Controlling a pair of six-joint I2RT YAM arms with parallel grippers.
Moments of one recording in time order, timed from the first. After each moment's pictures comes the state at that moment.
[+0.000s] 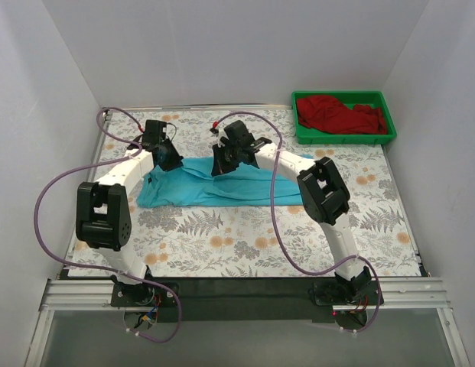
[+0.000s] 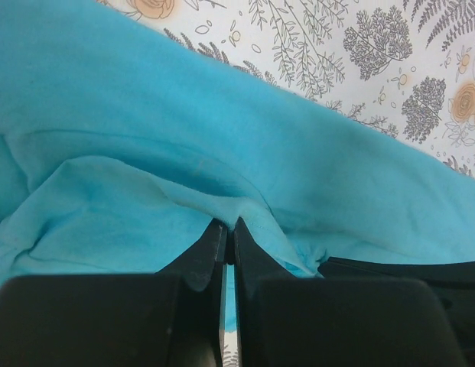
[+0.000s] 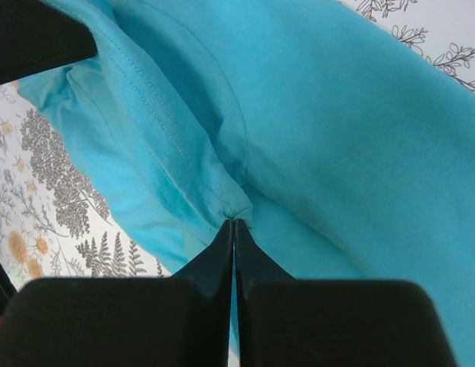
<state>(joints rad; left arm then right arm) -0.14 1.71 1.23 -0.43 0.02 -0.66 0.72 2.22 1.78 -0.33 -0.40 0.31</state>
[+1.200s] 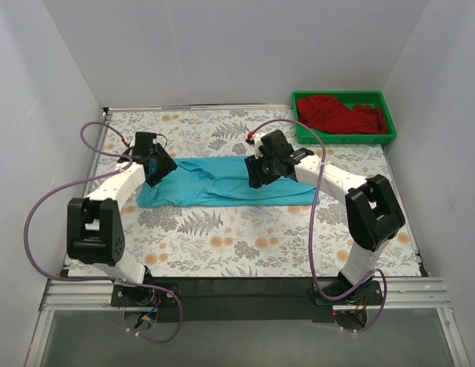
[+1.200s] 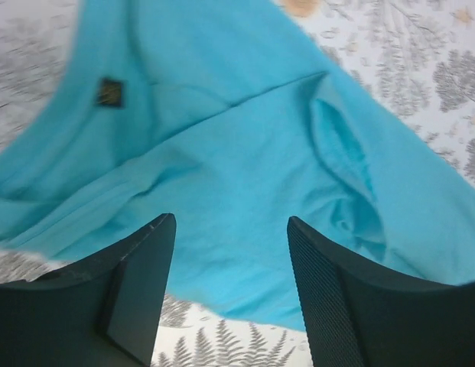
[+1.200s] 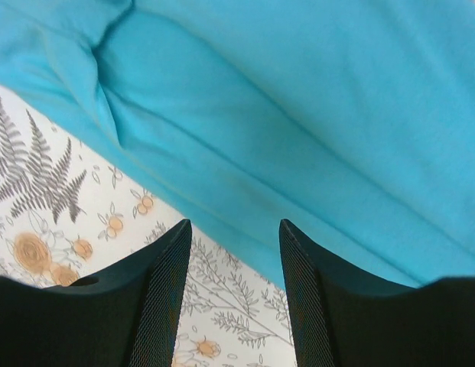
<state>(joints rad) -0.10 1.61 1.08 -0.40 -0.09 -0.72 0.62 1.76 1.28 -0.40 -0.19 0.10</state>
